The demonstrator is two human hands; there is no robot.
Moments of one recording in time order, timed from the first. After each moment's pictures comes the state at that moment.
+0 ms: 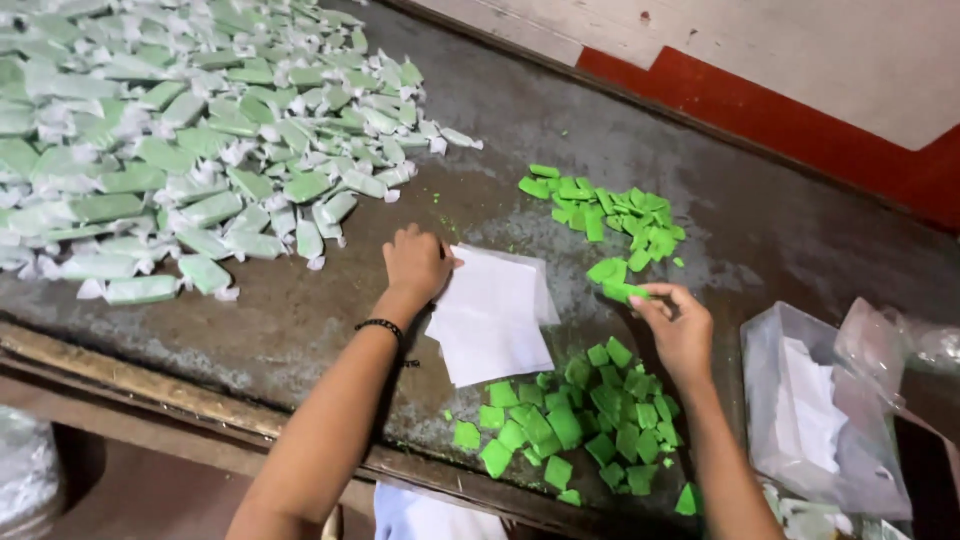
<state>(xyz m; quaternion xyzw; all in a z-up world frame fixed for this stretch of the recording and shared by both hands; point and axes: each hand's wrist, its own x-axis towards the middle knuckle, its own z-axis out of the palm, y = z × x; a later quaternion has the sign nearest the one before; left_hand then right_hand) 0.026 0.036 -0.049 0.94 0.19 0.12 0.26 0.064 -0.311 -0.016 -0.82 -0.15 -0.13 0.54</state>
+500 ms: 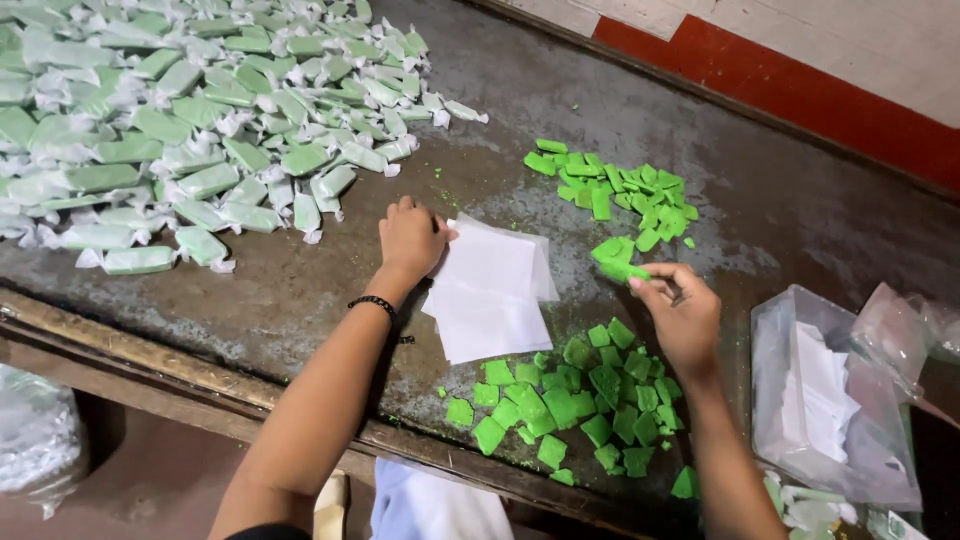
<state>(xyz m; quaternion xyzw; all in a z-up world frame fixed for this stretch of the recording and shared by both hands) 0.040 0.046 -0.075 0.94 0.20 0.13 0.25 0.026 -0.291 0.013 -0.79 -0.21 -0.14 0.56</state>
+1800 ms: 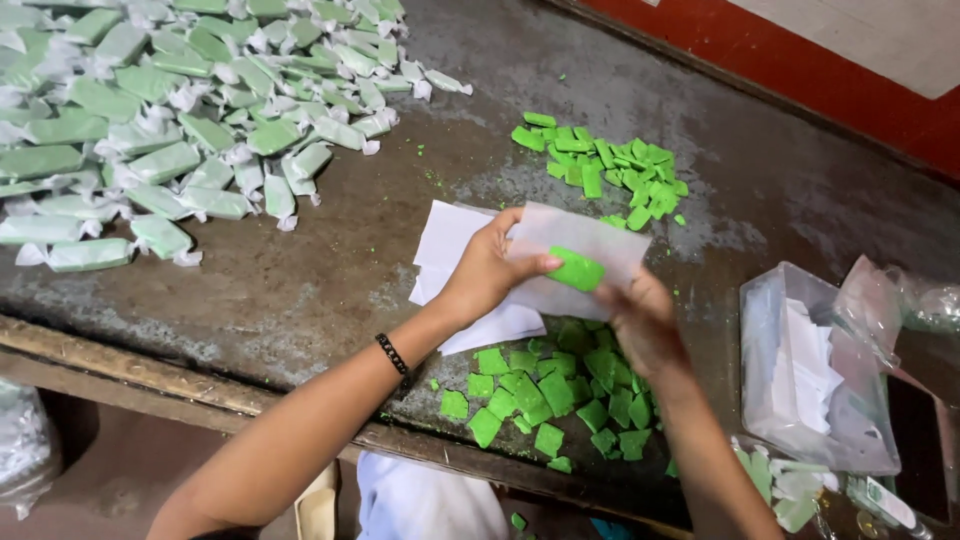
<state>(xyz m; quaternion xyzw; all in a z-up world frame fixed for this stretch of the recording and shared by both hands) -0.006 -0.061 -0.026 0.54 -0.08 0.08 0.84 0.009 -0.261 -0.007 -0.65 -0.13 0.04 0.75</state>
